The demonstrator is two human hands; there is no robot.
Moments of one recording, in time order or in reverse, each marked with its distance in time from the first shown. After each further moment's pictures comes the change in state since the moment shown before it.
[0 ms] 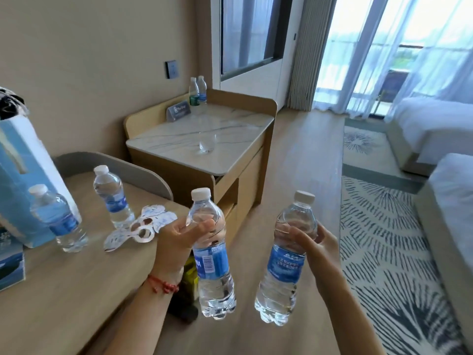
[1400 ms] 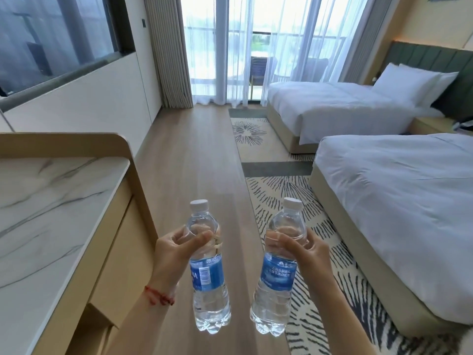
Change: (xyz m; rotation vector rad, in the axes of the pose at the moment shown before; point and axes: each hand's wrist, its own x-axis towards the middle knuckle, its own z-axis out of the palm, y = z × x) left_hand 0.444 -0.100 0.441 -0.049 -0.550 -0.171; right_hand 0.439 0.061 -0.257 -0.023 0.512 0.048
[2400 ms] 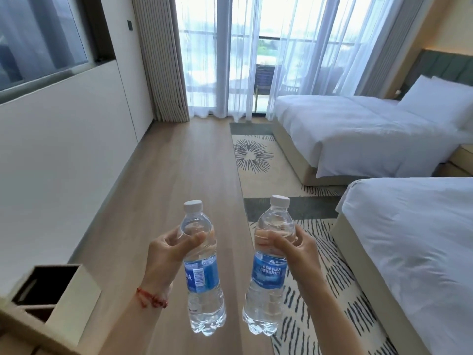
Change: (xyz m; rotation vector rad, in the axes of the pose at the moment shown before) left_hand 0.572 -0.011 0.090 0.002 0.022 0.003; right_hand 0.582 0.046 0.072 0.030 -0.063 -0.009
